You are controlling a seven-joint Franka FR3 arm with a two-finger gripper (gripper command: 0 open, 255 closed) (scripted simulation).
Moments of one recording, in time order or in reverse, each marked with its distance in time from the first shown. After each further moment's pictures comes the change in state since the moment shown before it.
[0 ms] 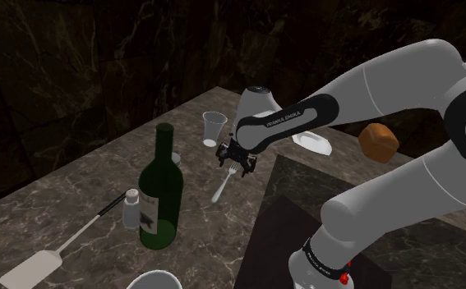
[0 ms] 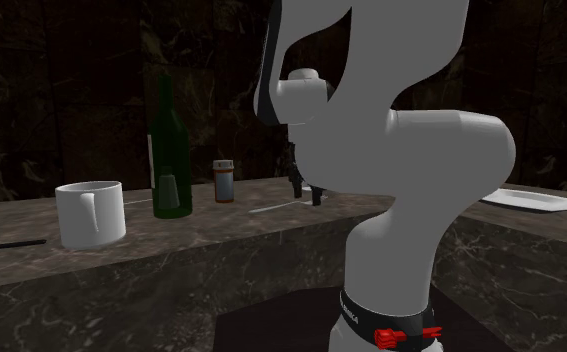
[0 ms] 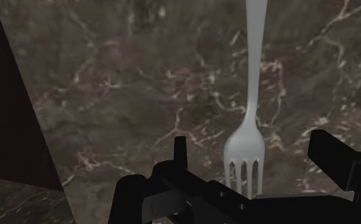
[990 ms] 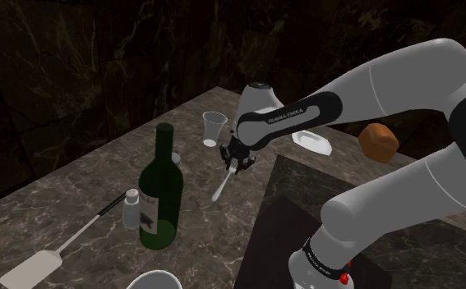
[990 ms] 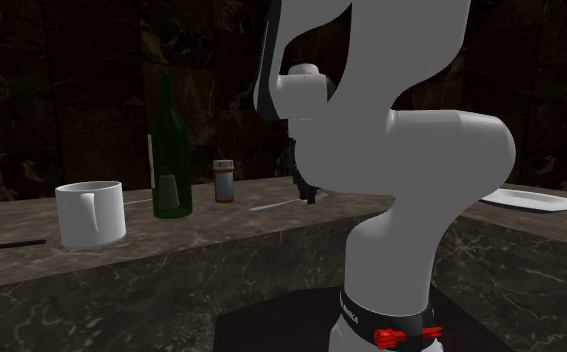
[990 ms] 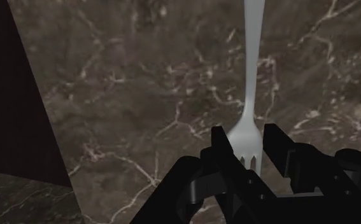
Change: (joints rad) arm 0.005 -0.025 -0.010 0.012 0.006 -0.038 -0.009
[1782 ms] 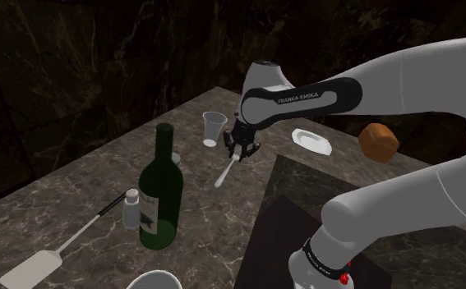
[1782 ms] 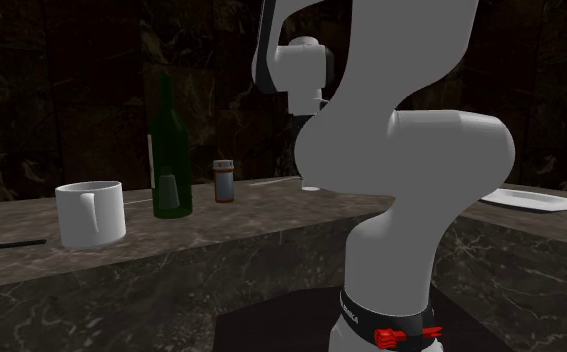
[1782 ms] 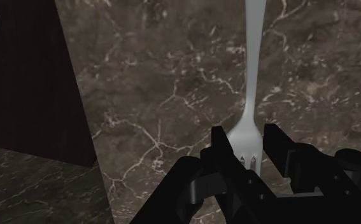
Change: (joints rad) arm 0.017 -0.110 -0.044 0.086 0.016 -0.192 -0.028
